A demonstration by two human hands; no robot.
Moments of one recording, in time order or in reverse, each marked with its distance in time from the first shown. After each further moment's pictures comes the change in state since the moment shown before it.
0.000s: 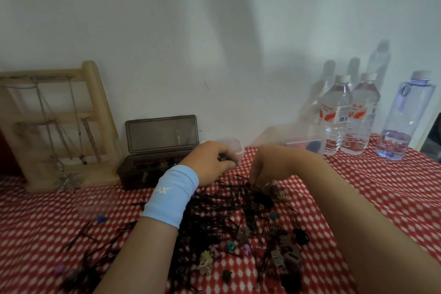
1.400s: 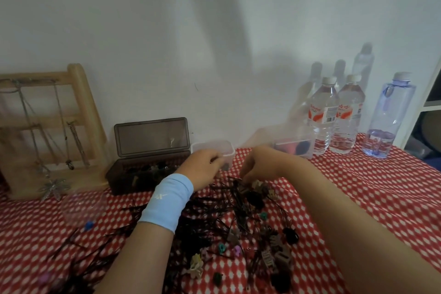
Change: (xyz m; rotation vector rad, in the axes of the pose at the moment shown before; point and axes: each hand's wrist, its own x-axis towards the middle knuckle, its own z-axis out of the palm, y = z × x) left_hand 0.009 -0.008 0.020 -0.049 0.014 -0.063; right_hand 0.008 0.013 0.016 0.145 0.126 0.062
